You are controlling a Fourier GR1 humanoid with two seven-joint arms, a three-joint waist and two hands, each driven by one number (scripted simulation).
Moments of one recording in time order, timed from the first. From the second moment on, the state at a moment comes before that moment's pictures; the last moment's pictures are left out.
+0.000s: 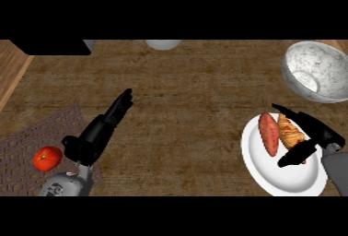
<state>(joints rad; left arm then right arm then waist) -0.13 0.15 -0.20 -1.57 0.04 -0.11 0.07 -0.26 -0.48 0.06 -1.15 0.37 0.43 0.15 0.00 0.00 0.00</state>
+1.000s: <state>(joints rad) -0.10 0.10 -0.15 -1.61 0.00 -0.17 0.08 -0.37 -0.38 -0.03 -0.90 0.54 0.25 -0.11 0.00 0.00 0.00</state>
